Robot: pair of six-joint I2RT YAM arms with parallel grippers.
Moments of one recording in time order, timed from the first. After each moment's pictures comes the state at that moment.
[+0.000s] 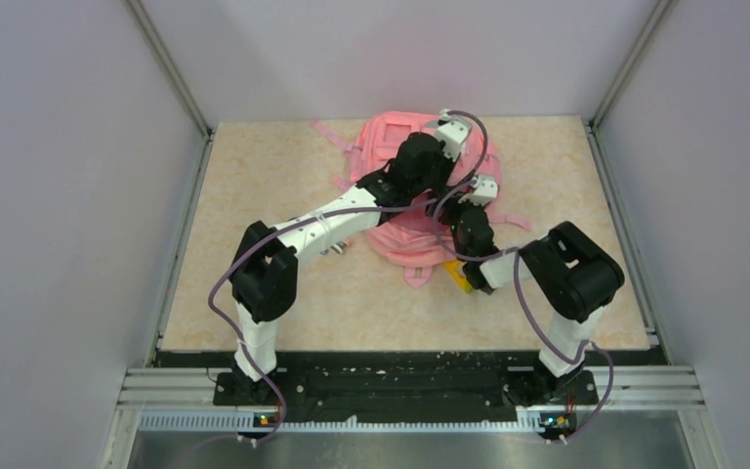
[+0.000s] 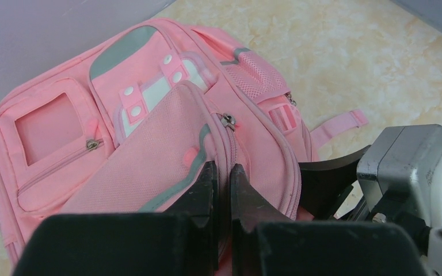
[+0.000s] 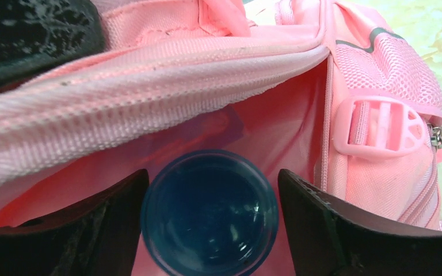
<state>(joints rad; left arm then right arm) -0.81 1.95 1.69 -0.04 -0.10 0.02 0.57 1.80 0.64 1.15 0.50 0.33</state>
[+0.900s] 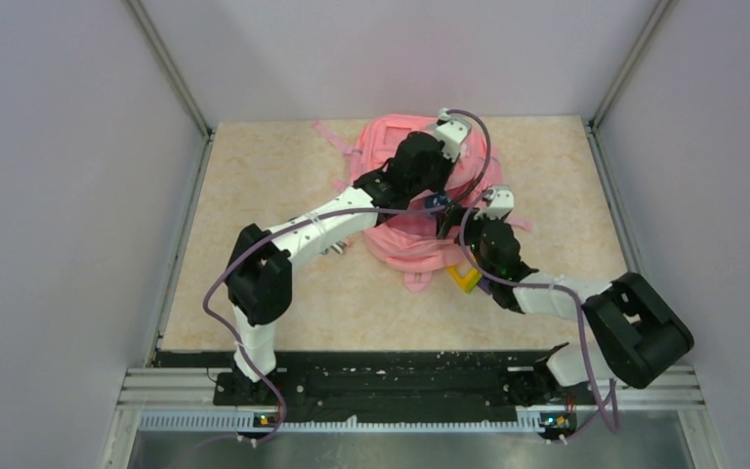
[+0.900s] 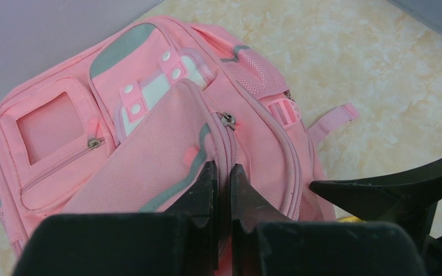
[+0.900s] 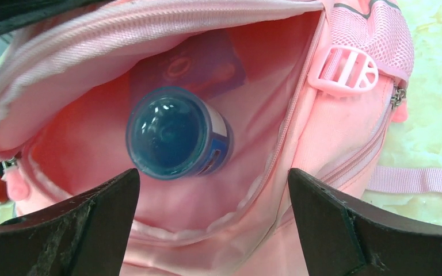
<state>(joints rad) -0.82 1.92 1.69 -0.09 -0.10 0.00 0.57 1.38 0.45 0.79 0.35 0.34</state>
